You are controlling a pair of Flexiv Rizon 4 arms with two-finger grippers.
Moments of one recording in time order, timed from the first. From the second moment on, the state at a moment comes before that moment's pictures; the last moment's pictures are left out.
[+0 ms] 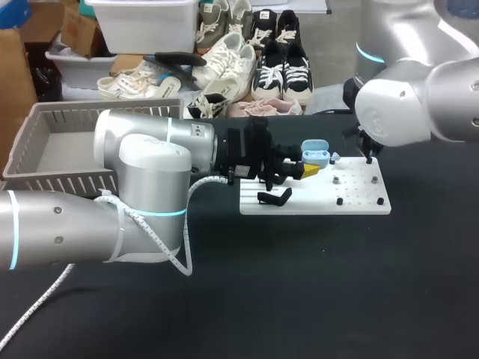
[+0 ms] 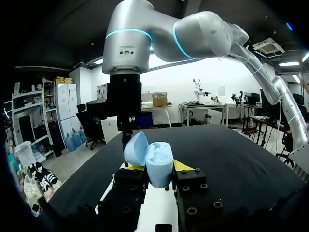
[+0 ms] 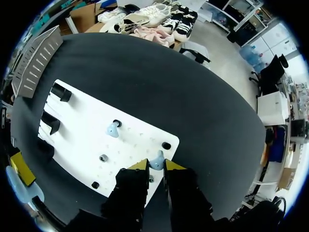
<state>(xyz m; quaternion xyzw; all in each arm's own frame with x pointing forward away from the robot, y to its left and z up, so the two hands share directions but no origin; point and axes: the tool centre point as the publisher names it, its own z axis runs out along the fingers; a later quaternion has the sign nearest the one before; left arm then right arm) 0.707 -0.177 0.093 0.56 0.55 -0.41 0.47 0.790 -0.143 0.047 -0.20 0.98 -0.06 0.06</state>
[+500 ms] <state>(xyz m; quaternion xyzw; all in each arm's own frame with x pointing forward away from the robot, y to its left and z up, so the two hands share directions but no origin) 0.707 -0.177 0.093 0.56 0.55 -0.41 0.47 0.762 -0.139 0.064 -0.21 0.97 -0.04 0.05</state>
